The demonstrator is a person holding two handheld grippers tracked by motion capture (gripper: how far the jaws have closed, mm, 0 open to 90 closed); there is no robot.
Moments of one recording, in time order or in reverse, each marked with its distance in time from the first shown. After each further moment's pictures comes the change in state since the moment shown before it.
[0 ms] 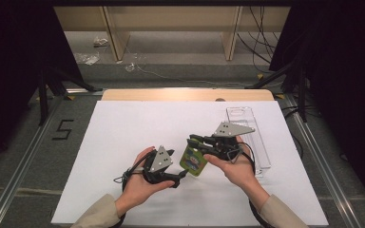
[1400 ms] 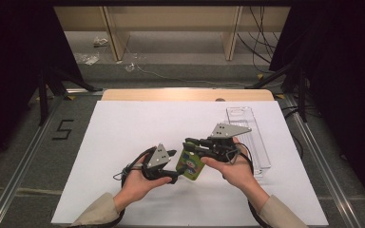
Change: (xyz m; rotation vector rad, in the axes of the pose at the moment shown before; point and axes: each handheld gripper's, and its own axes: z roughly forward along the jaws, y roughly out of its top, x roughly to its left) left arm 0.015 -0.008 0.009 -0.025 -0.081 0.003; right arm 0.008 0.003 0.004 0.018 0.072 0.007
